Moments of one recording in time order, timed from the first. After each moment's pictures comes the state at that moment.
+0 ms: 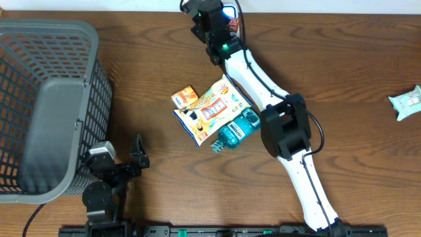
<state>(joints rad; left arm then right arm) 0.10 0.04 0.07 -0.22 0.07 -0.26 0.51 2.61 2.35 -0.15 0.27 -0.46</state>
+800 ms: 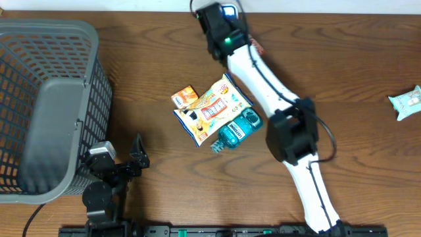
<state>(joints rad) 0.10 0.04 0.07 -0.22 0.07 -0.26 0.52 2.48 2.35 -0.71 0.65 -0.33</state>
